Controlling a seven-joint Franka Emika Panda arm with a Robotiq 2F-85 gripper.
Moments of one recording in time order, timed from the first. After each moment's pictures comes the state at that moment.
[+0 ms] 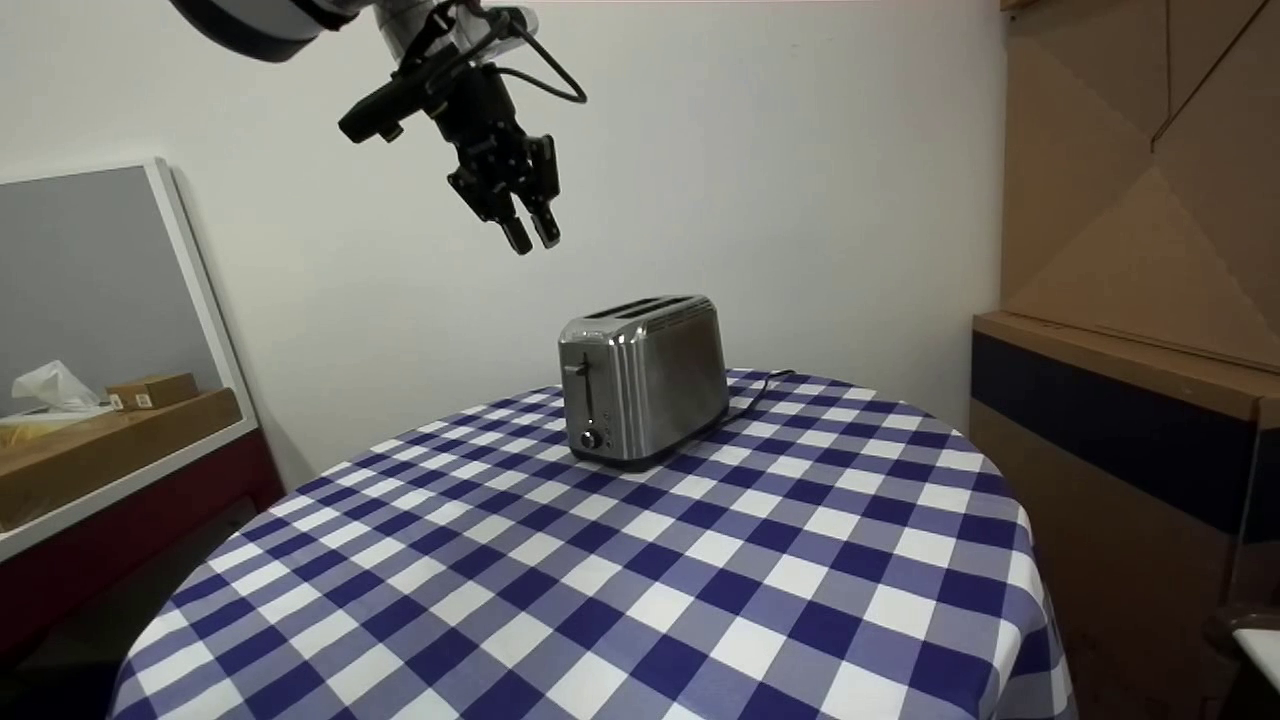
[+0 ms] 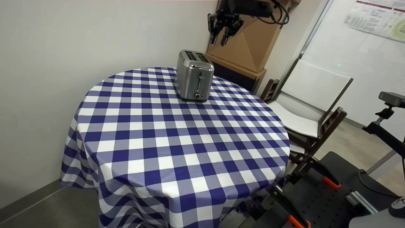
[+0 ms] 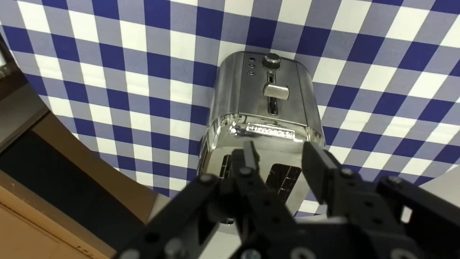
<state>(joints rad) -0.02 0.26 -0.03 -2.02 -0.26 2.57 0.34</state>
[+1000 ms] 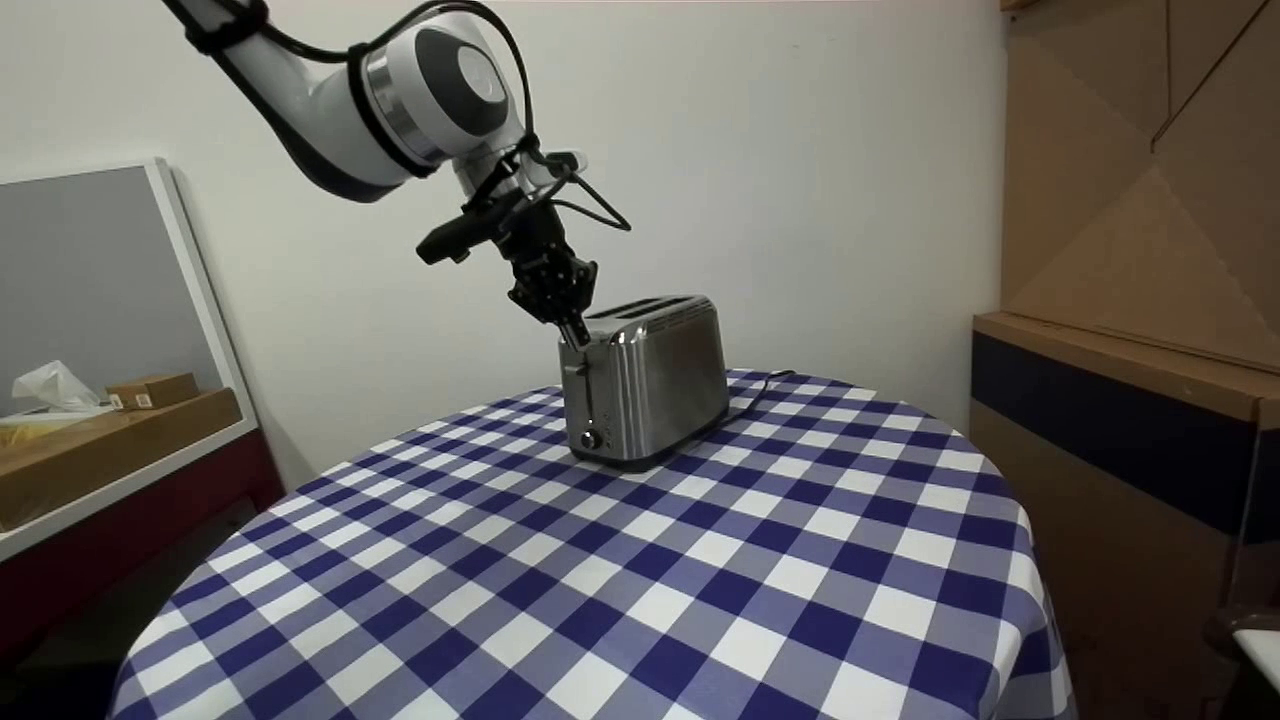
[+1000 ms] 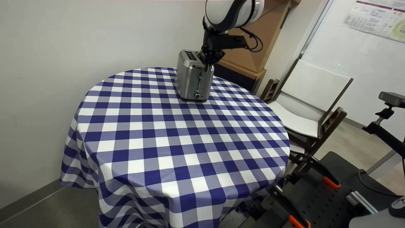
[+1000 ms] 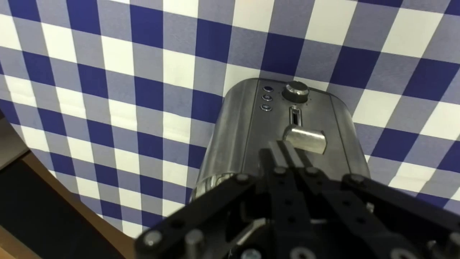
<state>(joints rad) 0.07 0.60 -0.13 -1.79 -0.26 2.55 0.36</state>
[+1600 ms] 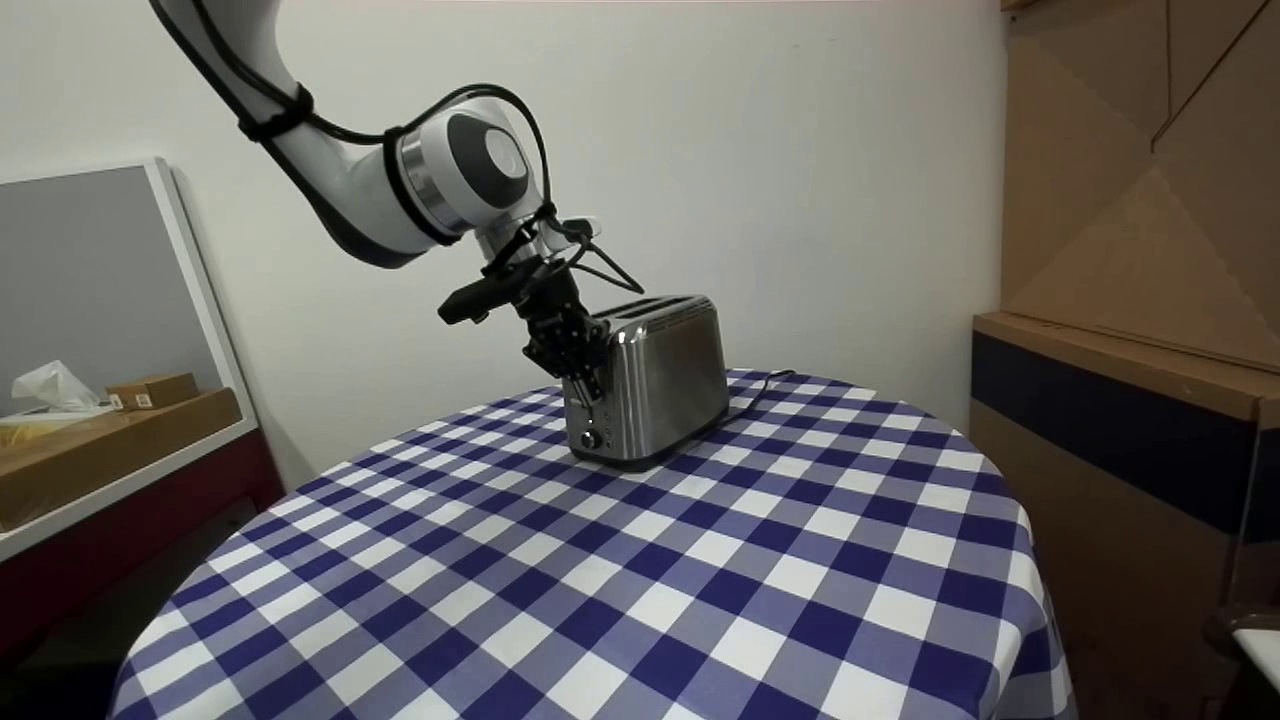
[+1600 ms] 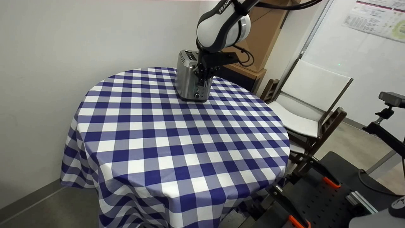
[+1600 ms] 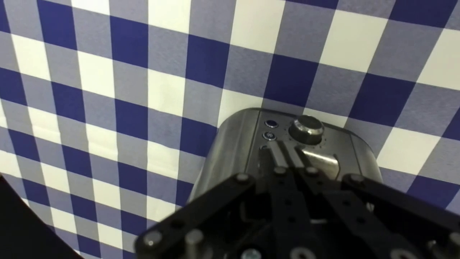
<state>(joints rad) 0.09 0.76 -0.14 -1.69 -0.26 2.54 0.36</state>
